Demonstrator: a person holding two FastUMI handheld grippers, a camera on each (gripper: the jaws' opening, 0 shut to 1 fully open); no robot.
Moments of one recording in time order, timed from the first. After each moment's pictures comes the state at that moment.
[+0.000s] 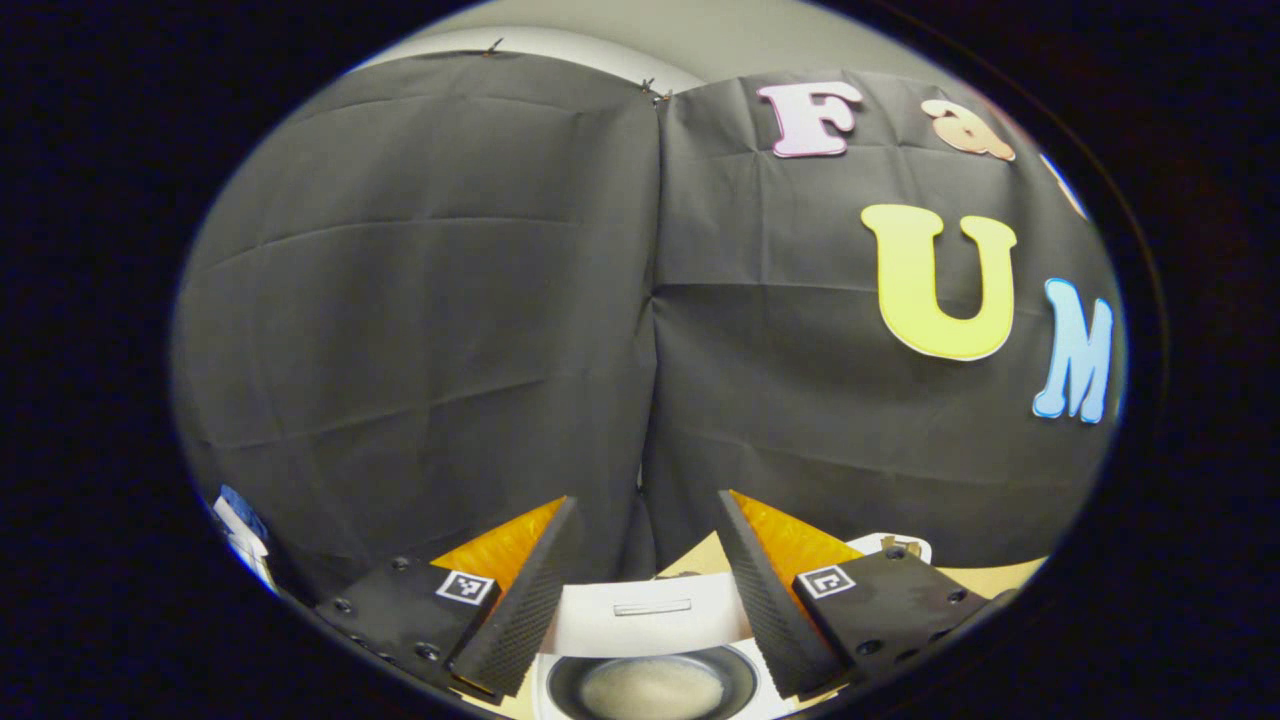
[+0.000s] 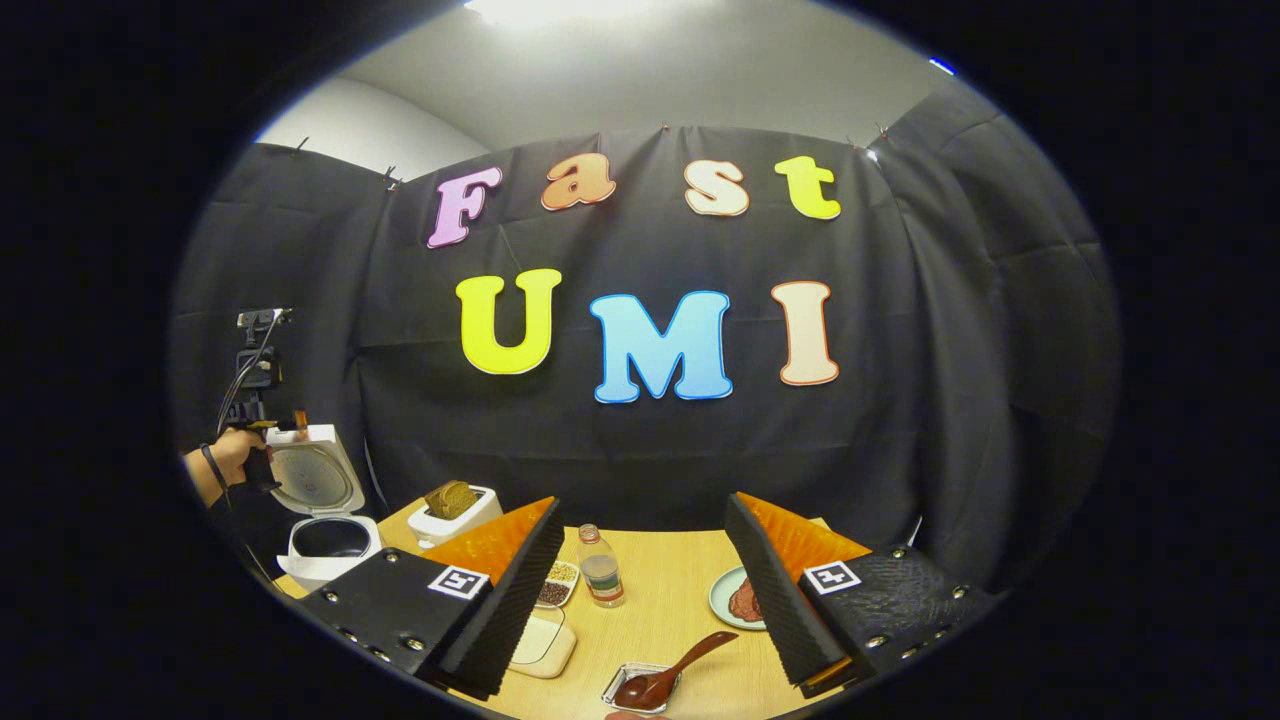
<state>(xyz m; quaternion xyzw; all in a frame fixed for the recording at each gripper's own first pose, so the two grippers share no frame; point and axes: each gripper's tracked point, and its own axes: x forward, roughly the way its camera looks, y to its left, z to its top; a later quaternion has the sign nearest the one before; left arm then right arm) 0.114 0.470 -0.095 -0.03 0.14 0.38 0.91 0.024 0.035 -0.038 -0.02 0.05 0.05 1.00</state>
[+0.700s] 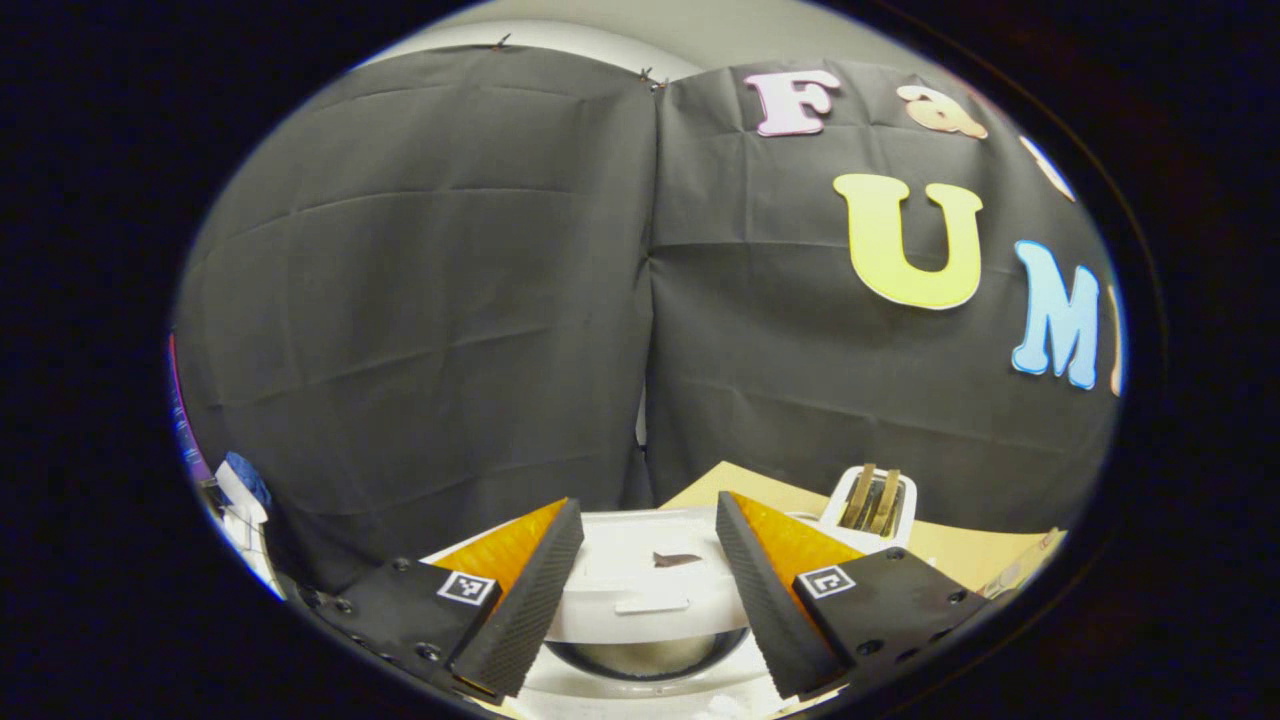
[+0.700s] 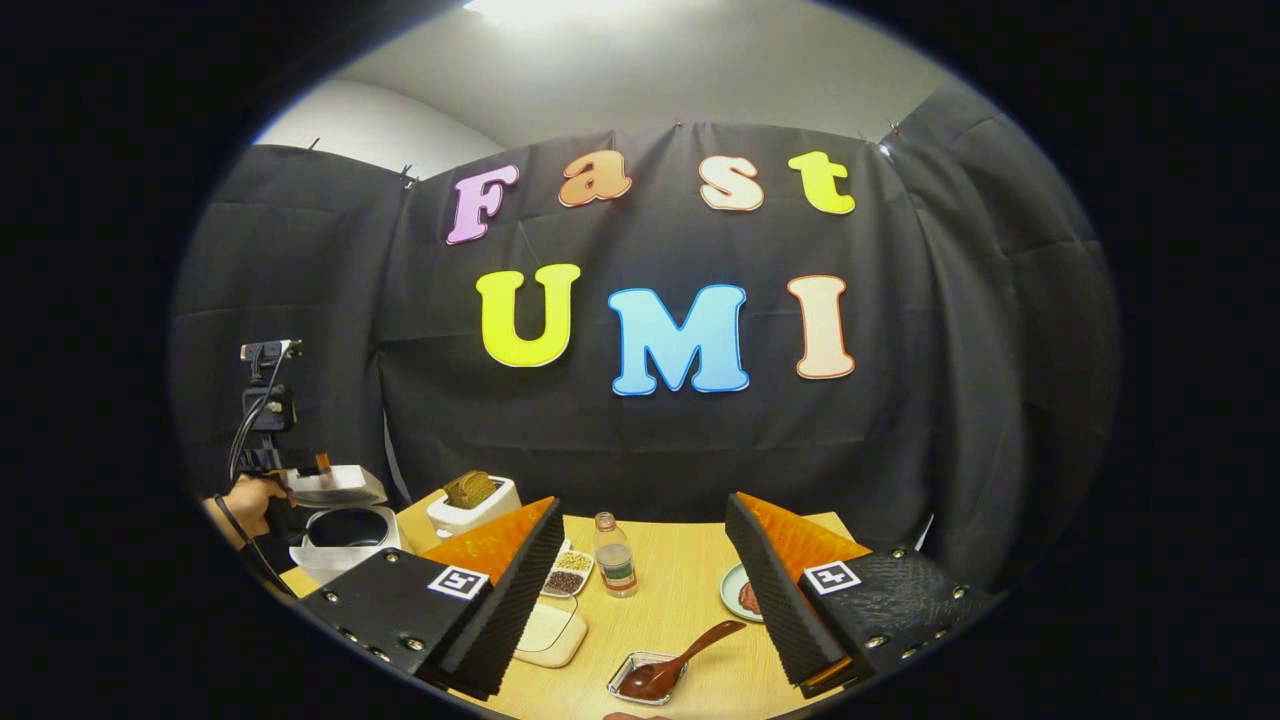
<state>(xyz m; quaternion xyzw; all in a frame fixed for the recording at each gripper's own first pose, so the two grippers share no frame) 0.057 0.396 -0.167 -0.05 0.17 0.38 0.91 0.007 0.038 -0.041 -0.03 0.06 0.08 0.99</state>
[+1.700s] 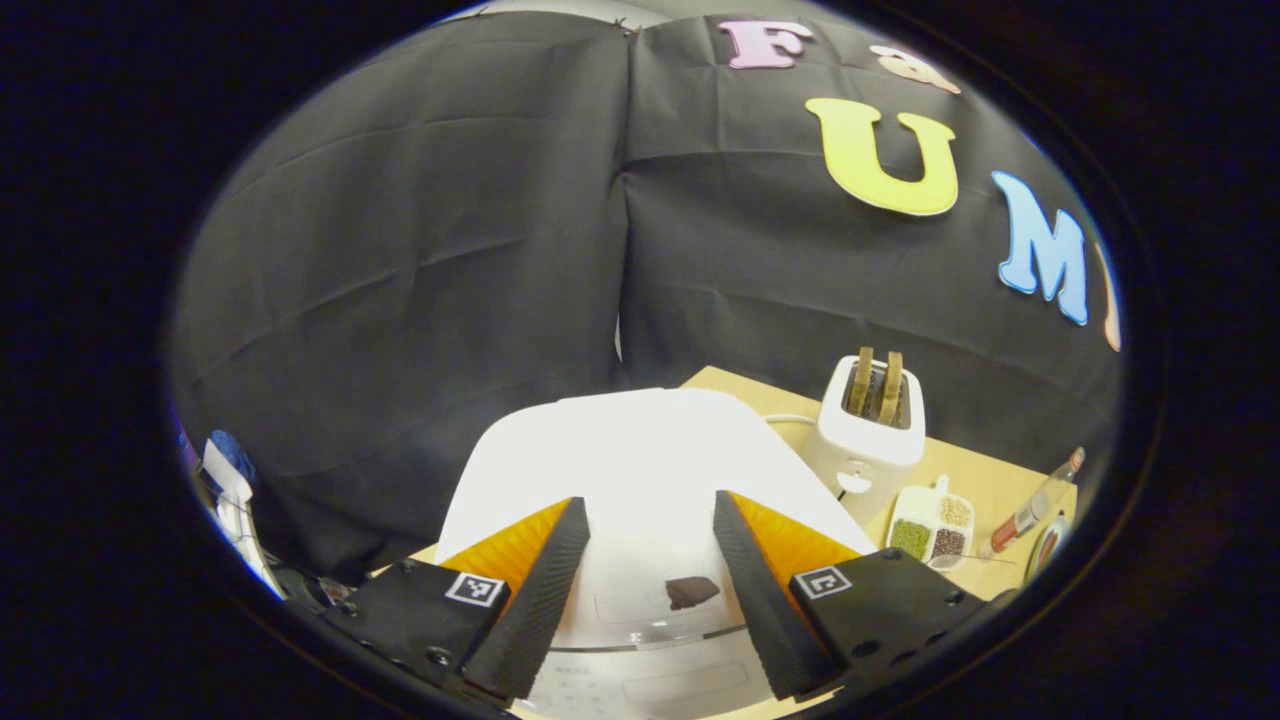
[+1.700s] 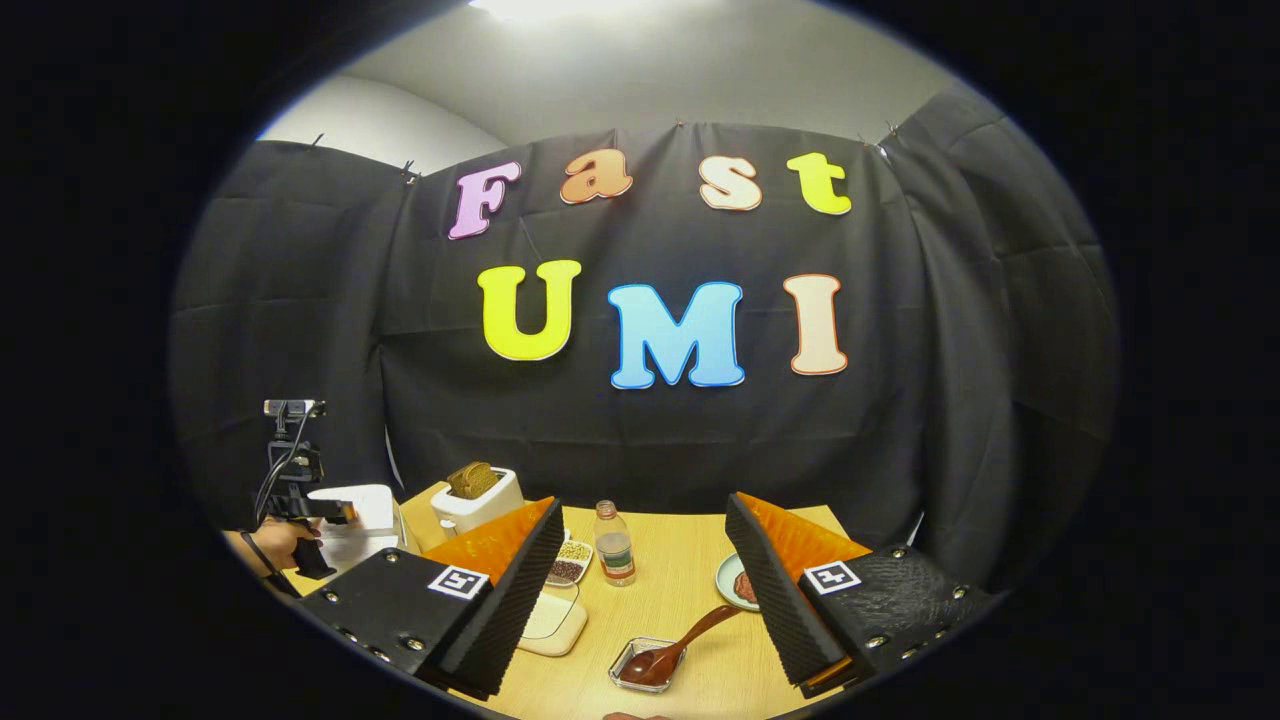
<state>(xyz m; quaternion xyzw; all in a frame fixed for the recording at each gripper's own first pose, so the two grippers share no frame) 0.037 0.369 -0.282 -0.07 0.27 0.34 0.90 -0.016 0.041 -0.045 -0.03 0.07 0.08 0.99</state>
